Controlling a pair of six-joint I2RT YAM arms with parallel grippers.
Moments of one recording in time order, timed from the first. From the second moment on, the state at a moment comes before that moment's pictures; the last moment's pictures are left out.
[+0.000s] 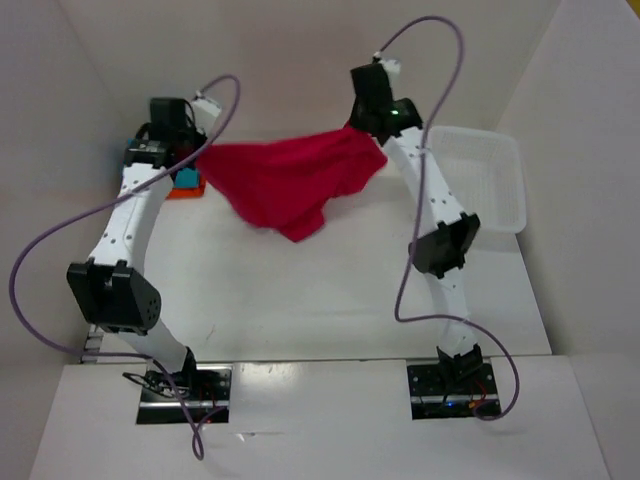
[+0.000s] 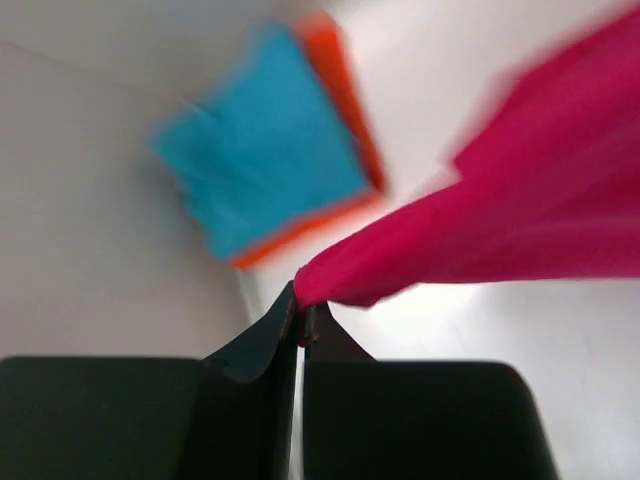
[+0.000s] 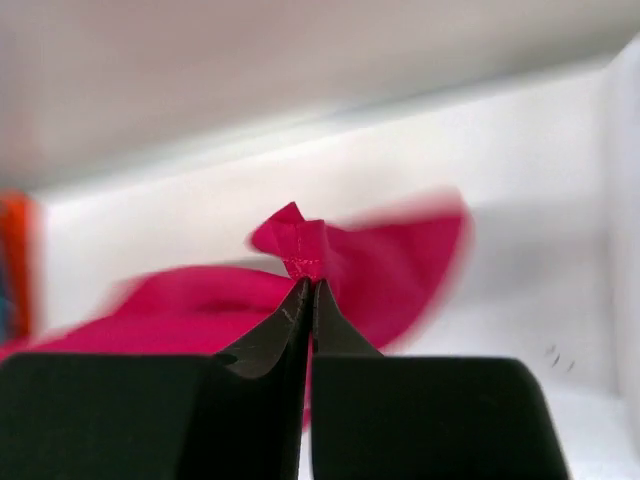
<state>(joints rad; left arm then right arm) -0.09 1.65 1.63 -0.70 -0.16 0.52 0.44 2.30 2.61 -0.97 0.41 0.48</state>
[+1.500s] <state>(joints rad) -0.09 1.50 0.86 -0.82 -0.26 0.72 0.69 1.39 0.86 -0.83 0.06 0.97</state>
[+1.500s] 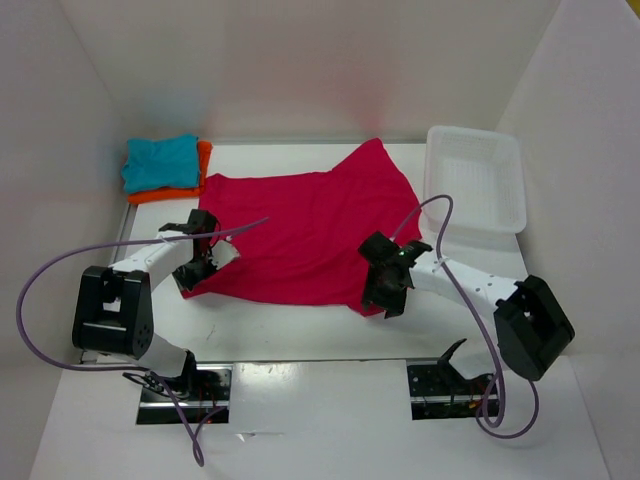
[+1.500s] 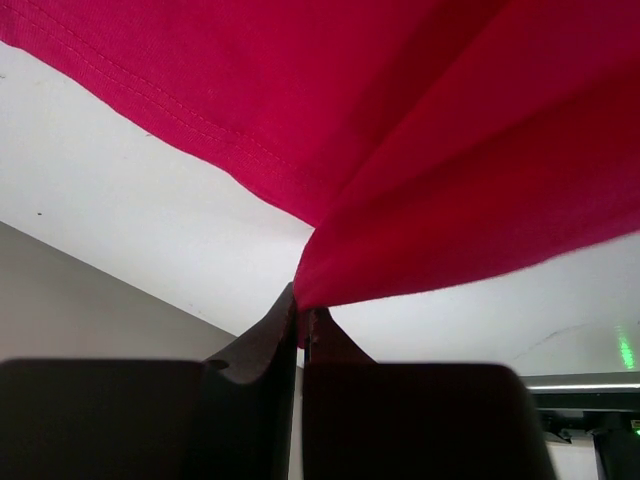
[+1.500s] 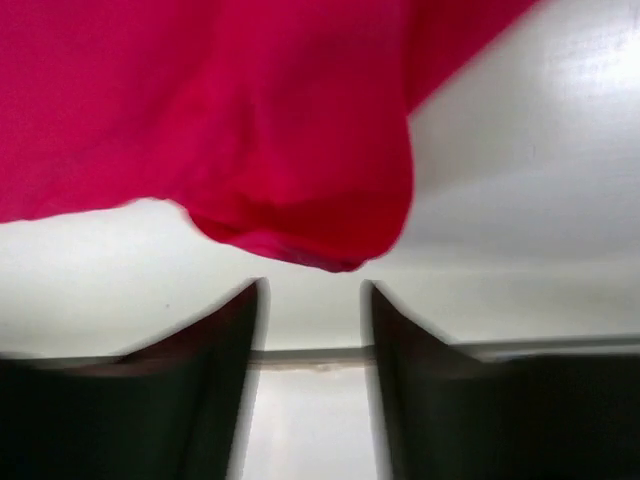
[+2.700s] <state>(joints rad) -0.09 1.52 0.83 -0.80 -0.27 0.70 0.47 1.66 0.99 -0.59 0.32 0.85</state>
